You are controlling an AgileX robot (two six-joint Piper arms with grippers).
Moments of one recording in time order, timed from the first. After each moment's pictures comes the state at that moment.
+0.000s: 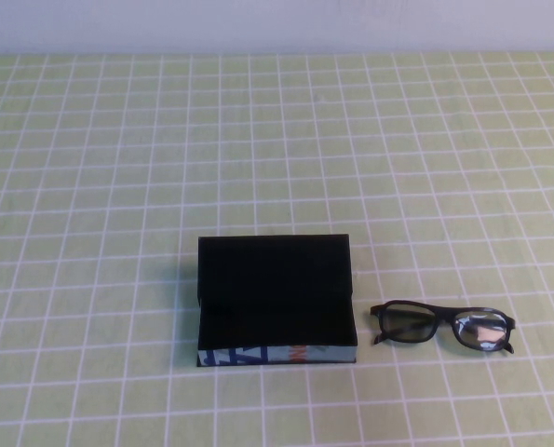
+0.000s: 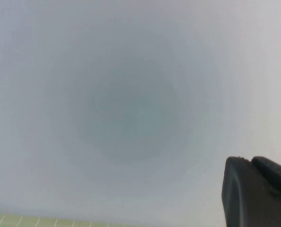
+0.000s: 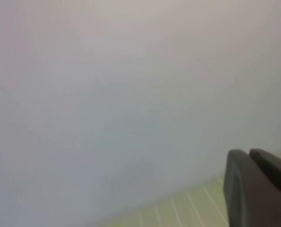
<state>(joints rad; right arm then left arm) 0.02 0.48 -0.79 -0.35 0.23 0.82 -0.14 0.31 -0.70 0.32 0.21 -0.44</state>
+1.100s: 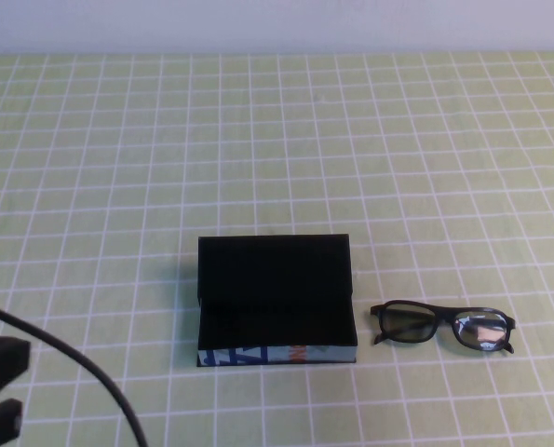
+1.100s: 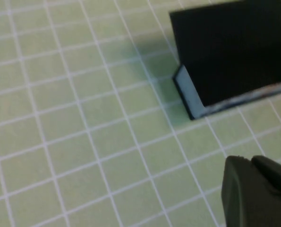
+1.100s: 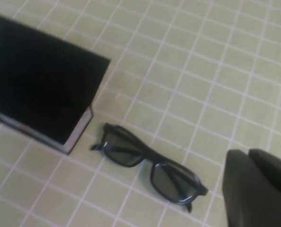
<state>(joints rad) 0.19 0.88 -0.88 0.29 0.78 -0.39 -0.14 0.63 -0.70 -0.36 0.94 0.28</state>
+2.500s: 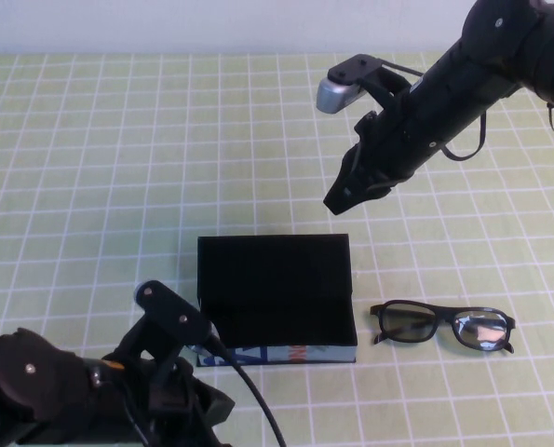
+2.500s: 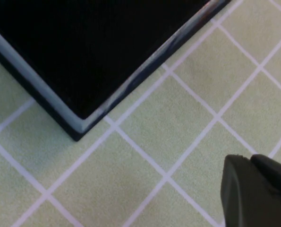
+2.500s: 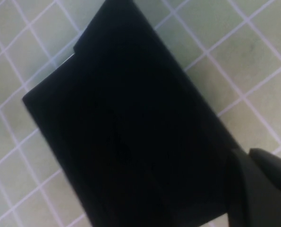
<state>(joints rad) 0.36 2.03 -1.80 0.60 1.19 -0.73 -0.63 1.35 -0.51 -1.01 0.33 1.02</state>
